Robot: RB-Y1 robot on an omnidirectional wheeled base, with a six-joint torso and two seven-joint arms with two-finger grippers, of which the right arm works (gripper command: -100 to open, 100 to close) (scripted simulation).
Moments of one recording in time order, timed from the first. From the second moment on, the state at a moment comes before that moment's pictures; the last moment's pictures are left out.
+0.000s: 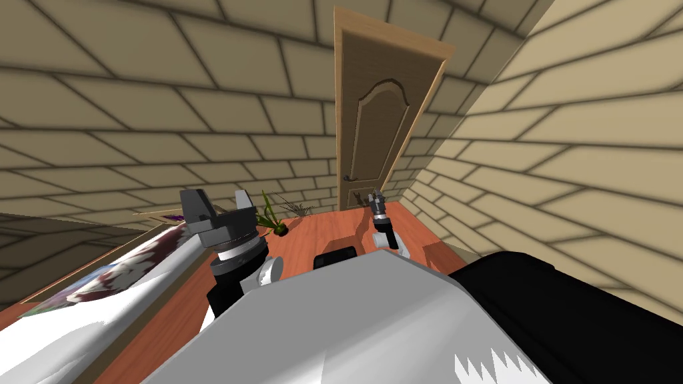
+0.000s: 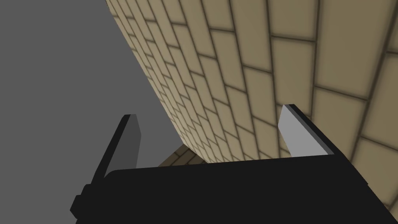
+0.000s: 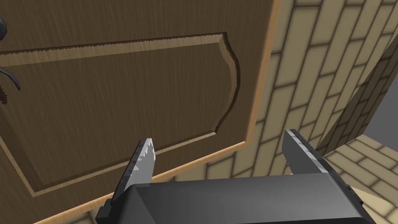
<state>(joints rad) 0.44 -0.07 -0.05 -1.98 0.05 -0.52 -0.12</state>
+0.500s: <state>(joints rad) 0.41 -0.10 -0.07 -1.87 0.07 -0.54 -0.15</state>
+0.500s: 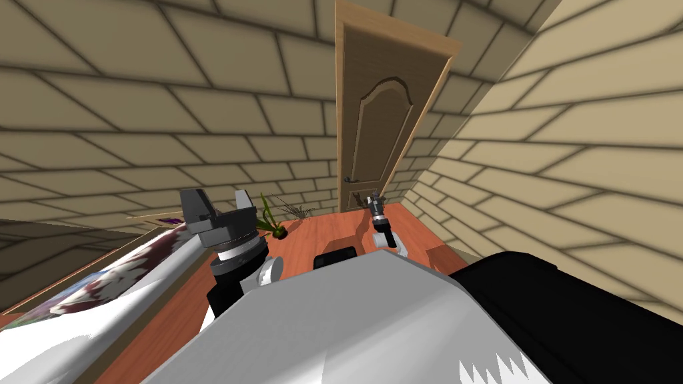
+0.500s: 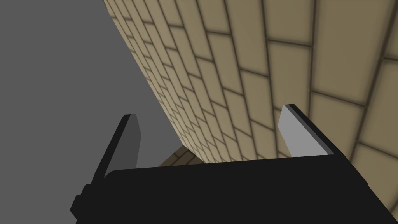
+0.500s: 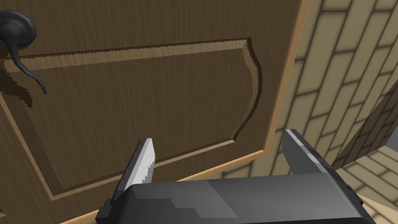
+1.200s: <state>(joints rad) 0.35 -0.14 -0.08 -1.70 0.09 -0.56 -0.19</state>
